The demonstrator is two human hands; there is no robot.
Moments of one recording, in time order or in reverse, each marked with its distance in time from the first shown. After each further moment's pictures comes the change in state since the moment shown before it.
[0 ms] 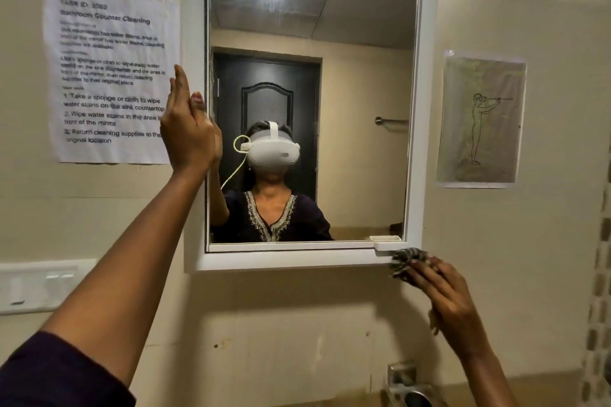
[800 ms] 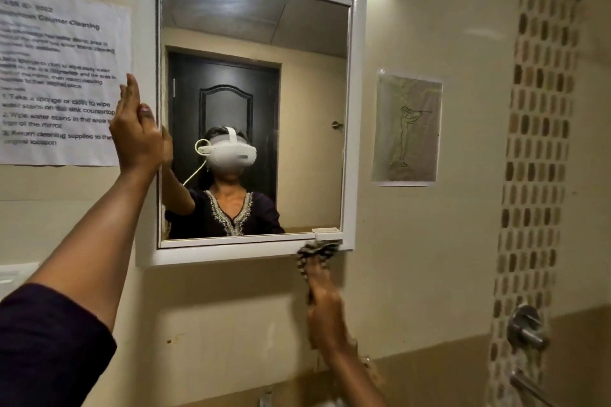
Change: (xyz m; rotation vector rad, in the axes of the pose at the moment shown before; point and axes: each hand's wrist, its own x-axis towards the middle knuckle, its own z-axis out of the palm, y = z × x) left_hand -0.004 0.004 -0.013 -0.154 -0.120 -0.049; right_hand 0.024 -0.132 -0.003 0.516 -0.303 0.584
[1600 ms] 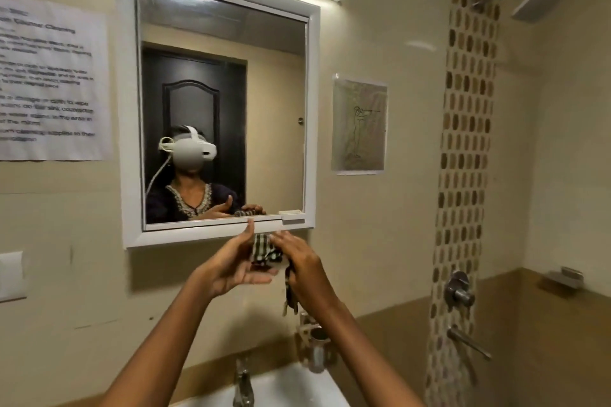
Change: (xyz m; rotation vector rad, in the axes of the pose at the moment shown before) left_hand -0.218 0.091 -0.032 -0.810 -1.308 -1.139; right_hand -0.033 -0.064 -0.098 0.059 -0.055 -0.183
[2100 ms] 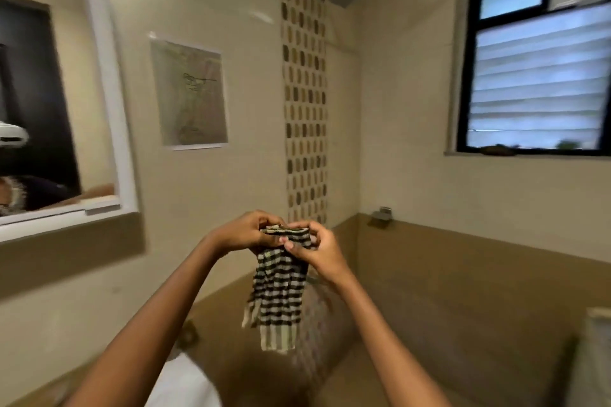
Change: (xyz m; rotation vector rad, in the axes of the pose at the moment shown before) left_hand 0.066 -0.025 0.290 0.822 -0.648 0.390; right_hand -0.152 0.079 -0.259 0.241 0.255 0.488
